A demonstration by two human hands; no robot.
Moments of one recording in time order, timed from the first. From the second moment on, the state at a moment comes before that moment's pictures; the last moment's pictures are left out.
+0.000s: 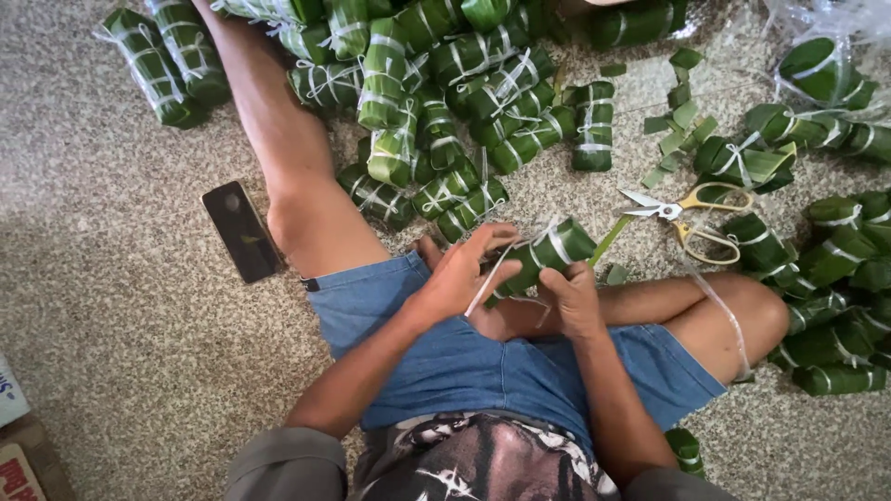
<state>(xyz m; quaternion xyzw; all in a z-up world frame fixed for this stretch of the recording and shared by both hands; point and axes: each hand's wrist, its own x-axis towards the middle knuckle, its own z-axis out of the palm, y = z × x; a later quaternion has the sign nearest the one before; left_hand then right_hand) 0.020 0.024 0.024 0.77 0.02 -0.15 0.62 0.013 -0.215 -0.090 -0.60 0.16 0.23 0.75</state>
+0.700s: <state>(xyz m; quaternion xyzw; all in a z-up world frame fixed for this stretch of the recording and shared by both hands) 0.086 -0.065 -0.092 0.38 0.28 0.00 0.88 0.028 -0.199 -0.035 -0.86 0.10 0.13 0.48</state>
